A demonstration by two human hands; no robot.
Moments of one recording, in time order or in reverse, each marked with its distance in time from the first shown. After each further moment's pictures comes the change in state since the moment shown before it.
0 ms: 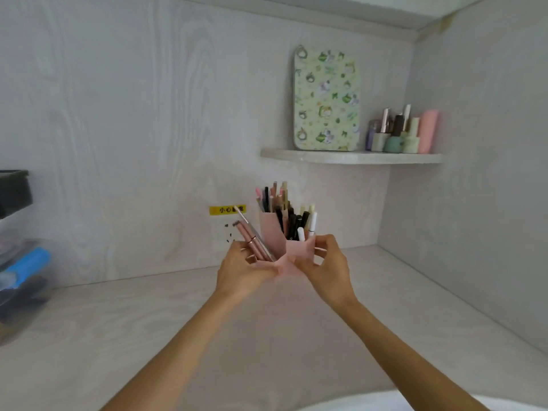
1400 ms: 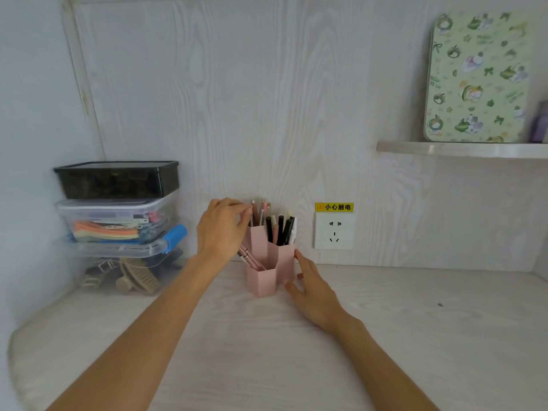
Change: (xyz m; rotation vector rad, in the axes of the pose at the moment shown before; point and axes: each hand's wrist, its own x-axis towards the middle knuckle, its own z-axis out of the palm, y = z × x) left_hand 0.044 -0.029 -0.189 0.932 0.572 0.411; right_hand -0.030 -0.003 0.179 -0.195 -0.657 -0.189
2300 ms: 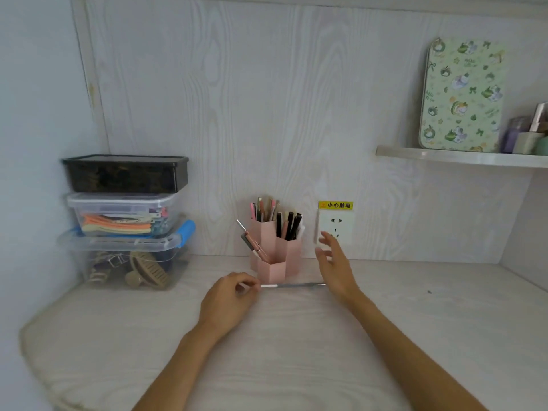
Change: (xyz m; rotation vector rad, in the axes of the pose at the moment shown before) left_hand -0.113 -0.034 0.004 -0.427 -0.403 -0.202; right_hand 0.001 -0.019 -0.024 0.270 0.316 0.149
